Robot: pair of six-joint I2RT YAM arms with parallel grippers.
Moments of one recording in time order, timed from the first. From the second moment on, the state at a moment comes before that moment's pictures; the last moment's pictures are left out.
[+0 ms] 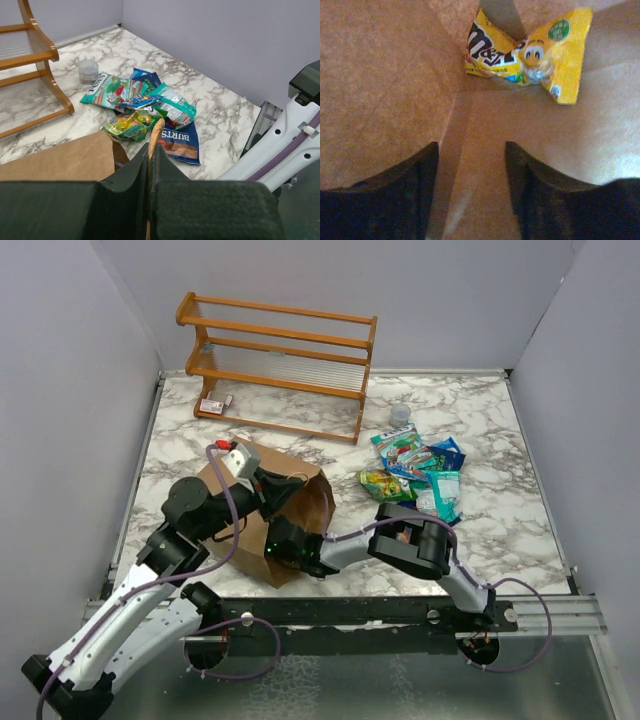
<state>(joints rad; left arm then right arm) -0.64 0.60 0.72 -0.08 0.33 -0.26 1.28 2.20 1.19 0.76 0.14 0.58</state>
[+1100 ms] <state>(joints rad) -0.64 0.75 0.66 0.16 0.47 -0.40 1.22 2.48 1.64 0.68 -0.04 0.50</state>
